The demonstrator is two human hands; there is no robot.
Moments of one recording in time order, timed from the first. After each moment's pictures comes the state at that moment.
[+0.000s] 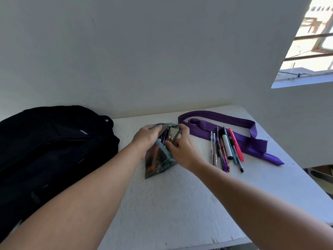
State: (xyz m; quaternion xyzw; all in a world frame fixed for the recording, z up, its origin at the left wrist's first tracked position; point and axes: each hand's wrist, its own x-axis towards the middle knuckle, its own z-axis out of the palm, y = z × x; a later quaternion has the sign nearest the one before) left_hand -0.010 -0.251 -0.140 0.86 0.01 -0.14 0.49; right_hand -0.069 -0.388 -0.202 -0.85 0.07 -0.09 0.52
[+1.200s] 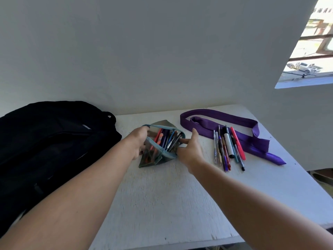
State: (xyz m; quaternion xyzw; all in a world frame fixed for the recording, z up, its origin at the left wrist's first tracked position) left_hand -0.008 -0.226 -0.151 0.77 0.12 -0.23 0.59; right_hand -0.085 -0.384 -0.198 -0.76 0.23 -0.04 0.60
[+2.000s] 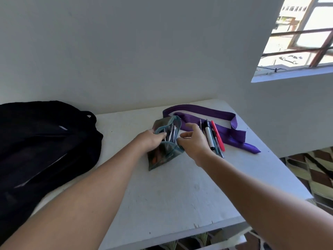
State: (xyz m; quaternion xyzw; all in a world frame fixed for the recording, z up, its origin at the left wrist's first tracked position) left_hand -0.020 -0.289 -0.169 0.91 -0.05 -0.22 0.34; right_hand -0.113 -0.443 -0.179 -0.76 0.23 -0.08 0.61
